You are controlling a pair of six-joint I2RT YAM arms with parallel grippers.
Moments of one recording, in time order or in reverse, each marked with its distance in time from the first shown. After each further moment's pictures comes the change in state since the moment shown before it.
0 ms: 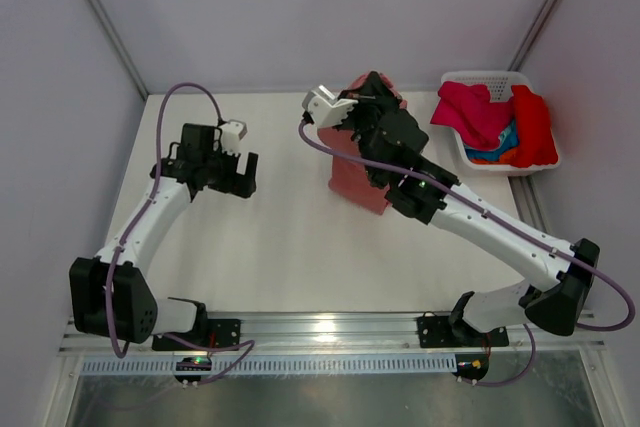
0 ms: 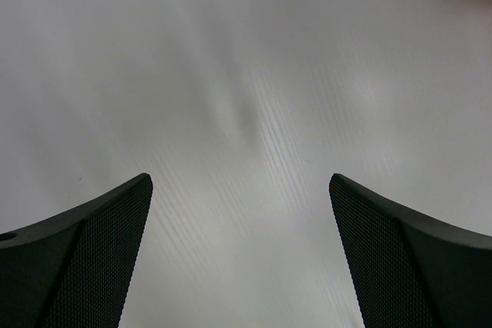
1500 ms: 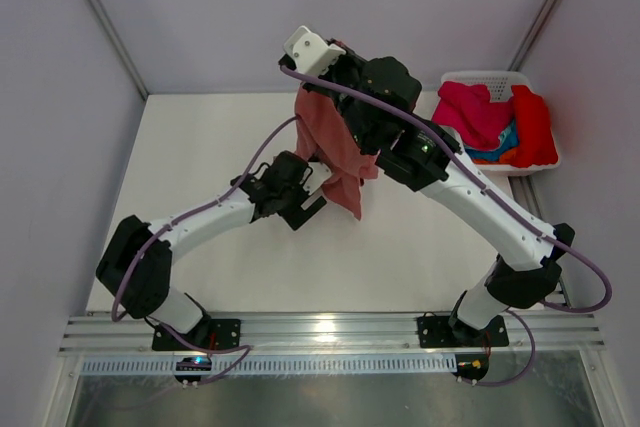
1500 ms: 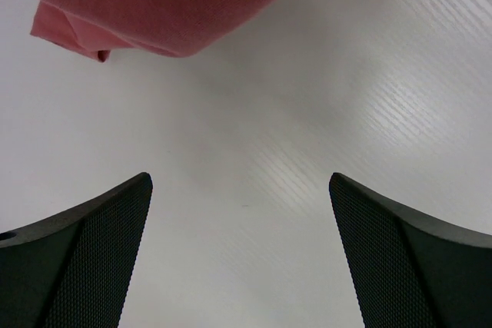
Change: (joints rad) left arm -0.532 0.198 -0.019 0.134 -0.323 0.163; right arm 0.061 0.241 0.625 -0.426 -0.132 0.451
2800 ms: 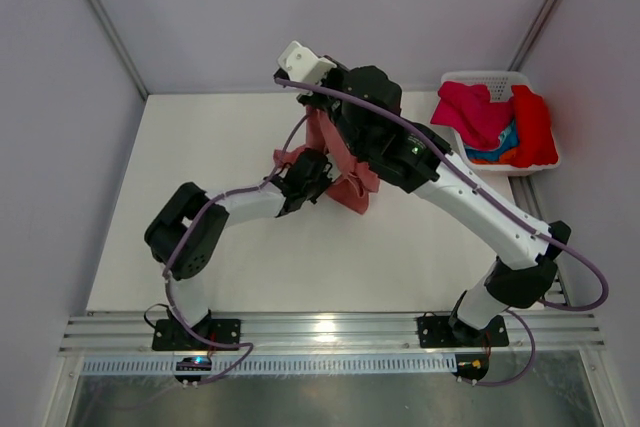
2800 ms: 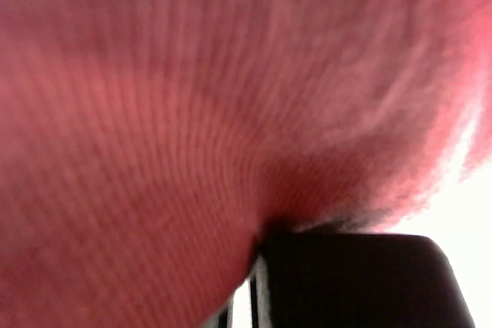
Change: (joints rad) left arm -0.006 0.288 0.027 0.515 -0.048 0.021; right arm 0.000 0.004 -0.056 -0.093 0.009 0.087
